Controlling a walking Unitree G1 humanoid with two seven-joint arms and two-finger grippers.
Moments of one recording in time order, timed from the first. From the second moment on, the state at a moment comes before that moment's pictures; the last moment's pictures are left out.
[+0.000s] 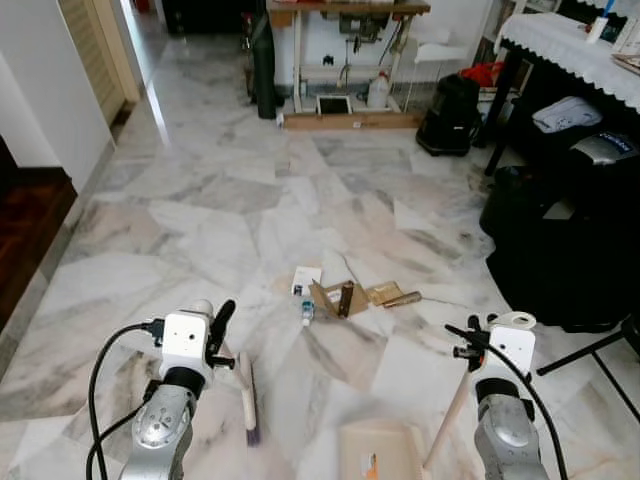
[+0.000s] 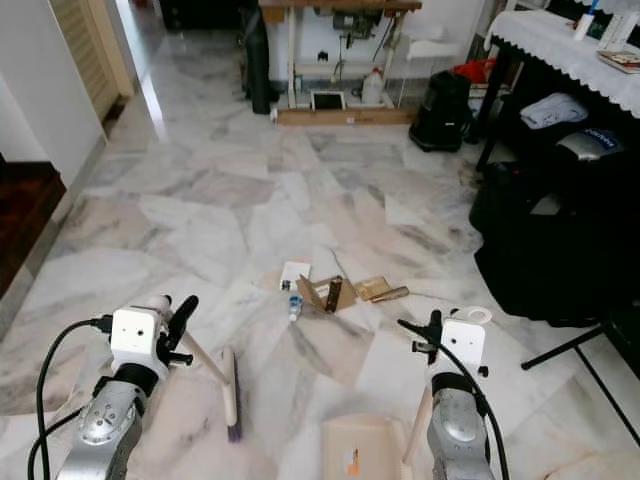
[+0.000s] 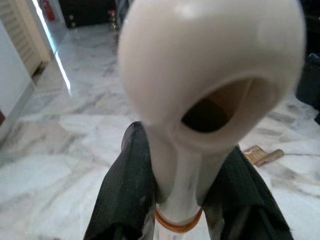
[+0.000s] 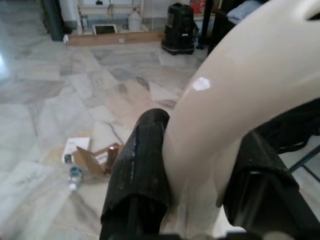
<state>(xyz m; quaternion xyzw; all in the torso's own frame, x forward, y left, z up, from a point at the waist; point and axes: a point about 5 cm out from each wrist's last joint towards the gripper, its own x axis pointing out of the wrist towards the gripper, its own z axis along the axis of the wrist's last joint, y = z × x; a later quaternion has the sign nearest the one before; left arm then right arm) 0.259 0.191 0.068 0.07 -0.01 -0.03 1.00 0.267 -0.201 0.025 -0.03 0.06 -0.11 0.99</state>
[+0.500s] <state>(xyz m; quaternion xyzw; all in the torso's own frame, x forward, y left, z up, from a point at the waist) 0.260 0.189 0.069 0.06 -0.01 -0.04 1.00 0.269 -0.200 0.027 -0.02 0.06 -0.10 0.99</state>
